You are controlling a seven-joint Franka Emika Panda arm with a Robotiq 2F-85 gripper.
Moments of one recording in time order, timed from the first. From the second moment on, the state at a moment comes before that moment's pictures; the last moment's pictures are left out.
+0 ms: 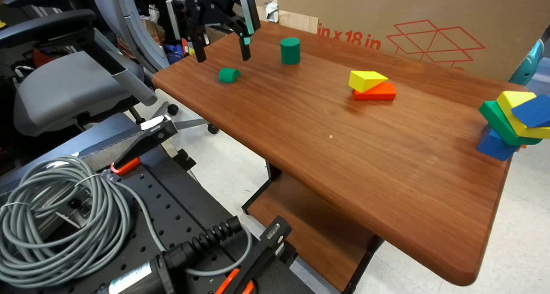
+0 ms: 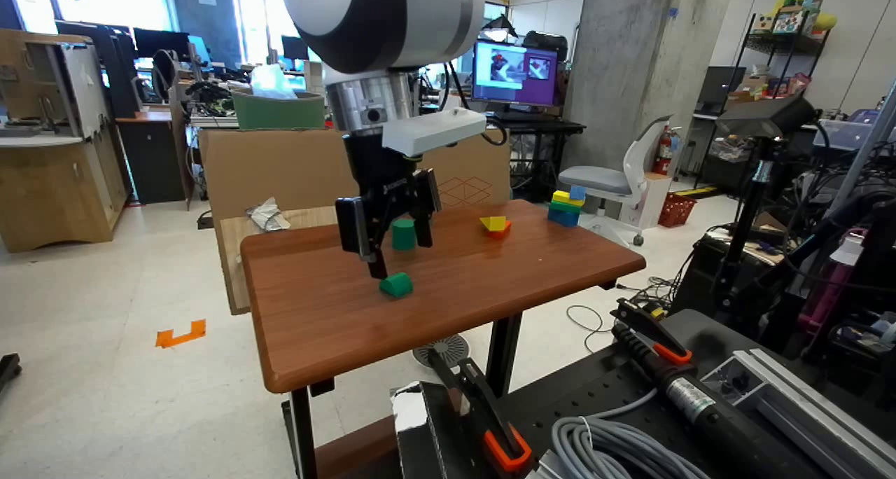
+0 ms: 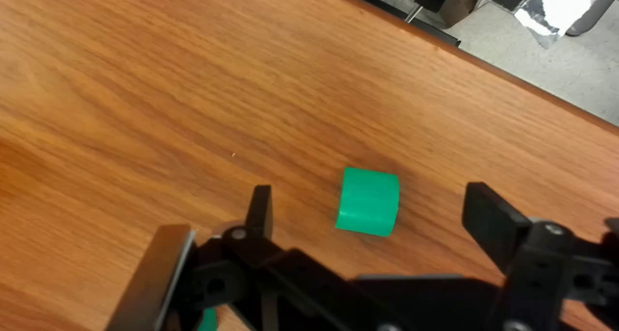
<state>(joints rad) 0.18 0.43 0.15 -2.11 -0.28 2.34 0.03</state>
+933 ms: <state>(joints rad) 0.21 0.55 0.14 -2.00 -0.28 2.28 0.02</state>
